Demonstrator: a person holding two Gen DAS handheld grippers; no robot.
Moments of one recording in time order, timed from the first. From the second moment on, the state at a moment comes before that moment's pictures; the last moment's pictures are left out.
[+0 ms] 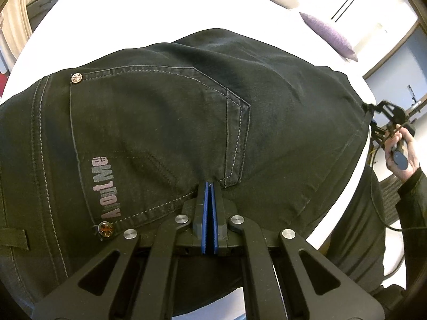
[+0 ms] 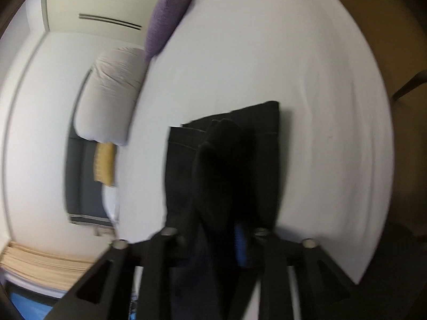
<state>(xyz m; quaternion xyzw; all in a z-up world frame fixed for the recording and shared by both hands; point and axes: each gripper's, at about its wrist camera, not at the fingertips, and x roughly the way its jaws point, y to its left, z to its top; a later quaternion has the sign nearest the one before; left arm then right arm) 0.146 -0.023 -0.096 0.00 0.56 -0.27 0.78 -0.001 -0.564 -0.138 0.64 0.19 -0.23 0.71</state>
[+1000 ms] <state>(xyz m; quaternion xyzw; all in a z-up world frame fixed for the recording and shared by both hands) 0.140 -0.031 -0.097 0.01 0.56 -0.26 0.79 -0.076 -0.617 -0.145 0.64 0.11 -0.29 0.70</state>
